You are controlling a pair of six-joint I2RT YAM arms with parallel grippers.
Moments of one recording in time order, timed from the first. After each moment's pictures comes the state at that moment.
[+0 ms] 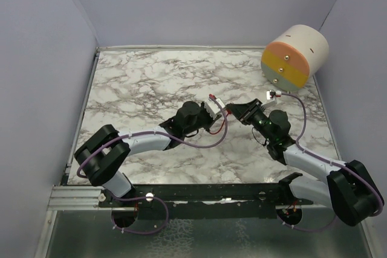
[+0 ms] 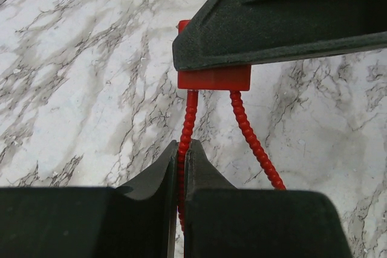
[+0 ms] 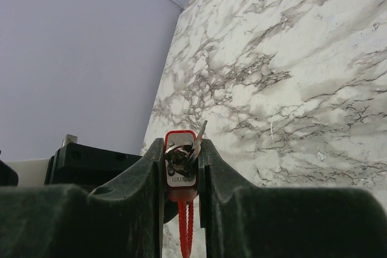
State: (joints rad) left arm -0.87 1.56 0.77 0.52 0.08 0.11; right arm 0.45 1.12 0.33 0.75 -0.13 0.98
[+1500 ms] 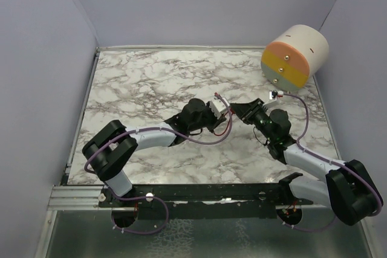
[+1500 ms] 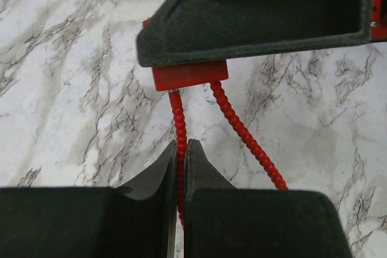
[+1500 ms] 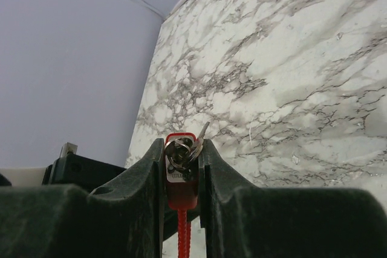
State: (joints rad) left arm -0.87 1.62 0.82 0.49 0.21 0.05; right arm 0.44 1.12 0.32 0.73 -0.12 0.96
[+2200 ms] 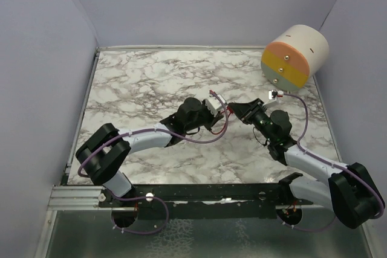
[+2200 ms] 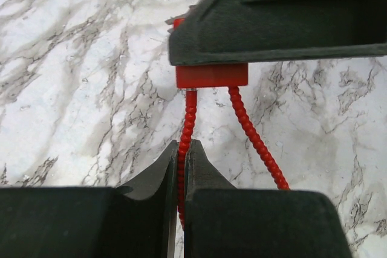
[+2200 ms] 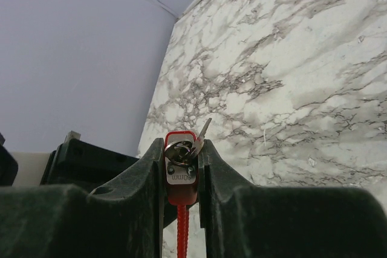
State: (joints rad) left arm -0.87 1.58 0.82 0.46 0.15 0.04; right arm 0.44 1.10 0.32 0.74 -0.09 0.95
